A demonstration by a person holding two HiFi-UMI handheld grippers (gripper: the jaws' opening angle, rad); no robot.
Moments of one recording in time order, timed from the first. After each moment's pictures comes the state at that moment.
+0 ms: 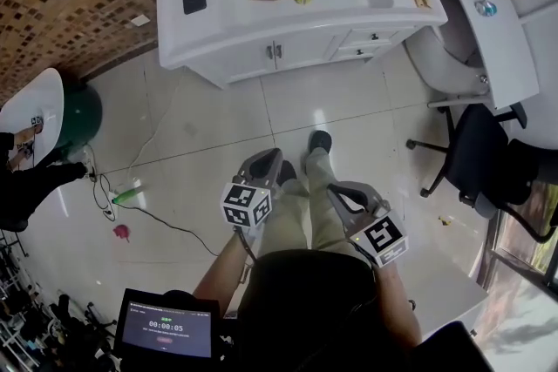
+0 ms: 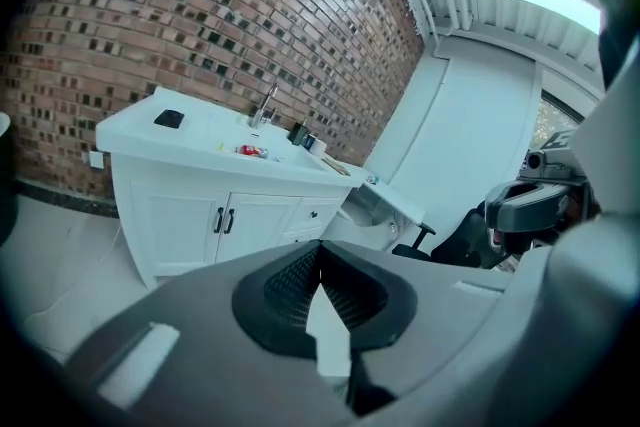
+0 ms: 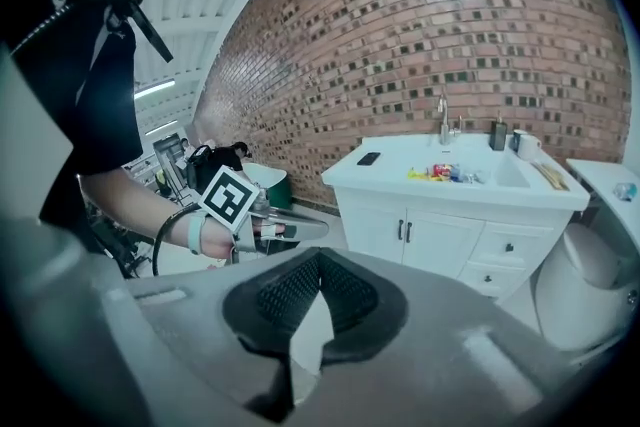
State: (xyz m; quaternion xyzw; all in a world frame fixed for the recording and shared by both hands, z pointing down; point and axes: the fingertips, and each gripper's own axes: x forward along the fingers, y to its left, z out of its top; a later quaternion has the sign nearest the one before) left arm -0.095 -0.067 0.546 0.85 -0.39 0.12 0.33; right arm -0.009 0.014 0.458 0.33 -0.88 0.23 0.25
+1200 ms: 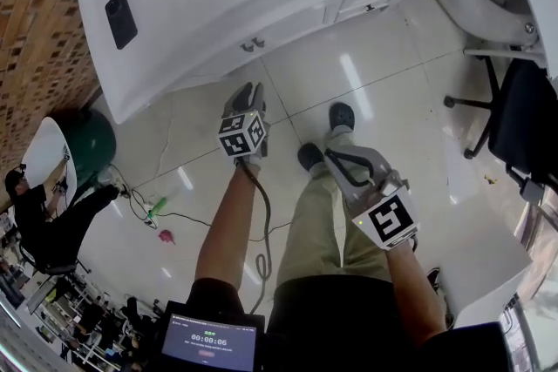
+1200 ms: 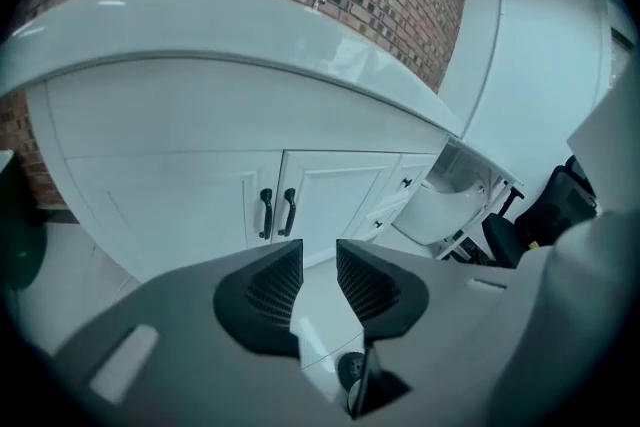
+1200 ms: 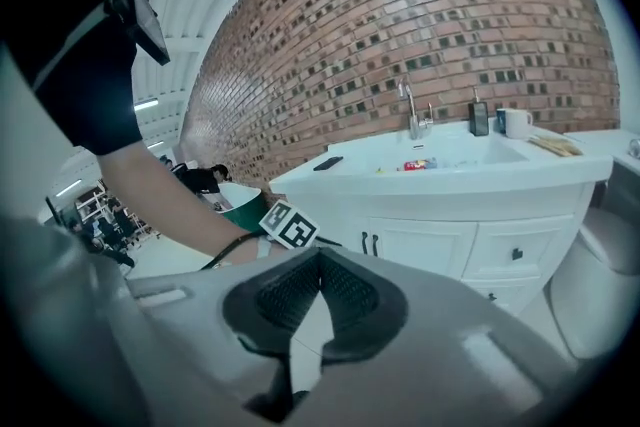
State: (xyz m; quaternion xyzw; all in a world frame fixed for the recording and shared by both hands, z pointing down) left arm -0.087 -0.298 0.778 0.78 -0.47 0.26 0.32; right arm 0.036 -0.148 0.572 0.36 -0.88 0.23 0.20
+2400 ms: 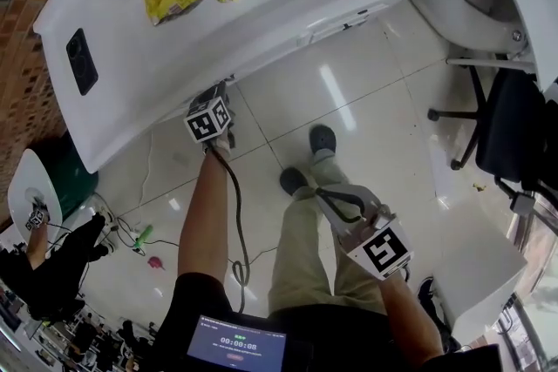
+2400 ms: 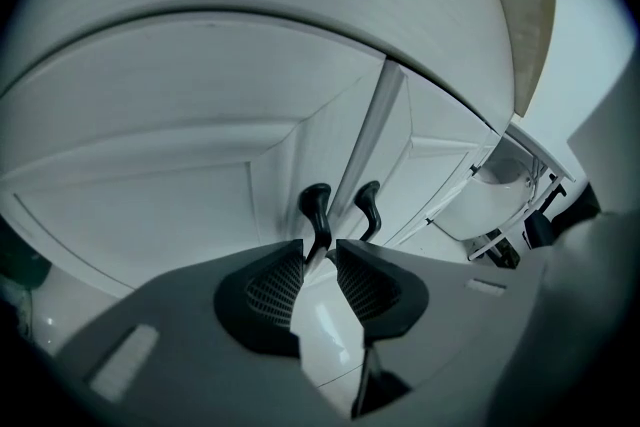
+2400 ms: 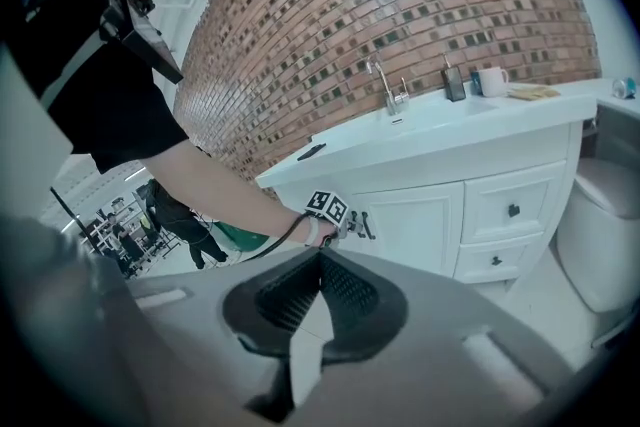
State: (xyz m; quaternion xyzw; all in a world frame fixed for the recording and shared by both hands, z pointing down) left arm -0.094 -0.407 0.884 0.73 -0.50 0.31 0.34; right arm 0.070 -0.148 0.619 0.36 -0.87 0.30 0.18
